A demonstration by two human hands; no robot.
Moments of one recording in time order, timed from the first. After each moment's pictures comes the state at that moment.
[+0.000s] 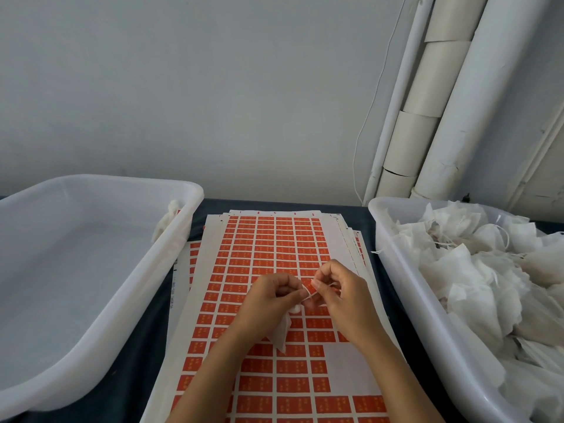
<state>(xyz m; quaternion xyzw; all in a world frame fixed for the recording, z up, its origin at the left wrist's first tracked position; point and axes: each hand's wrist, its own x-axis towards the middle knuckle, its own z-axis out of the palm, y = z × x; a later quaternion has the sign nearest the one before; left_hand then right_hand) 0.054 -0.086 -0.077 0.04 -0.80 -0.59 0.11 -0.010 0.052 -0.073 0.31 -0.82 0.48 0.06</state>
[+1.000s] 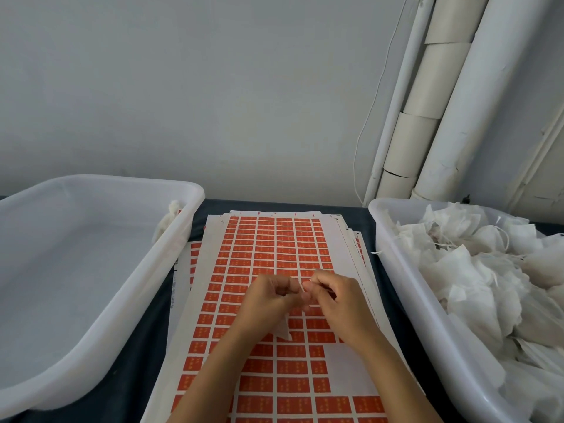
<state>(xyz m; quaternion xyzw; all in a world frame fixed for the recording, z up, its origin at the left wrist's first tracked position) 0.053 -0.087 -0.081 0.05 -0.80 -0.58 0.14 -0.009 0.050 -0.074 0.36 -0.83 0.43 0.04</state>
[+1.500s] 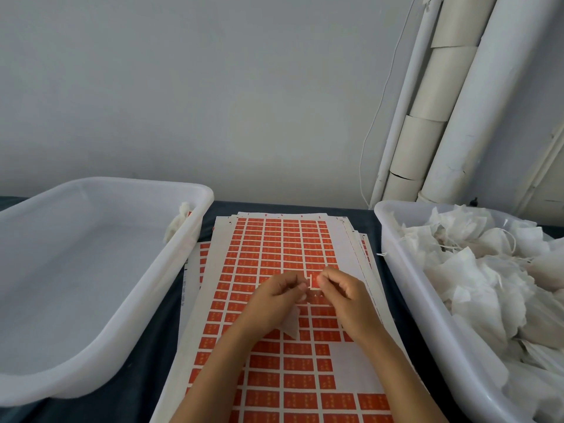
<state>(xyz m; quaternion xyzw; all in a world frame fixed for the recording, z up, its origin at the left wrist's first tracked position) 0.054 -0.092 -0.080 0.04 -0.82 -0.56 0.10 -0.010 0.053 -0.079 0.35 -0.78 0.53 -0.02</state>
